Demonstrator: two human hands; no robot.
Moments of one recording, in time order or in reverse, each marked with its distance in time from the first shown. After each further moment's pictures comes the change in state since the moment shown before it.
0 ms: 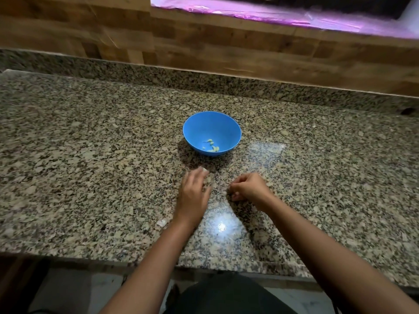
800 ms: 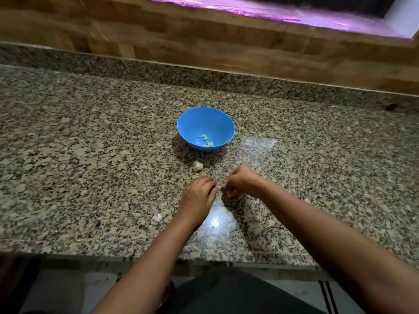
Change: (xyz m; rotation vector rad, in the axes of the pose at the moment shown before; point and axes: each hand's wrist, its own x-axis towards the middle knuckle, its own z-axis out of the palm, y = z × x) left_hand -0.006 0.000 0.016 0.073 -0.153 0.146; right_hand -0.001 -0.020 0.001 -0.228 -0.077 0.139
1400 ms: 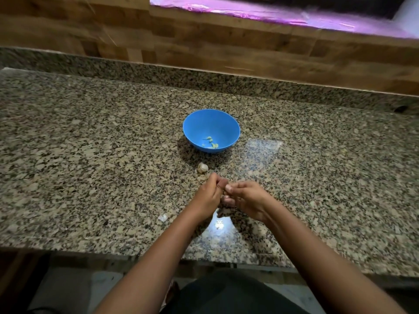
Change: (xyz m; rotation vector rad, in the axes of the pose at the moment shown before) left_hand 0.009 0.030 -0.026 -0.453 -0.234 -0.225; right_hand -0.042 0.019 0.016 0.830 -0.199 -0.055
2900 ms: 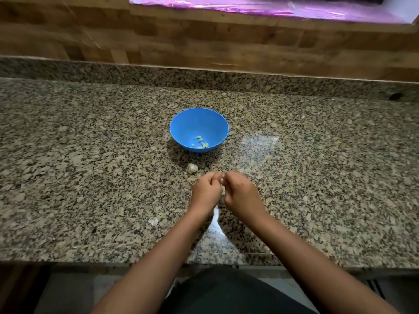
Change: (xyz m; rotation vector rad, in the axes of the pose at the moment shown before) left_hand 0.012 0.035 0.021 -0.137 0.204 -0.281; right_hand 0.004 0.019 -0.010 -1.236 0.363 -0.857
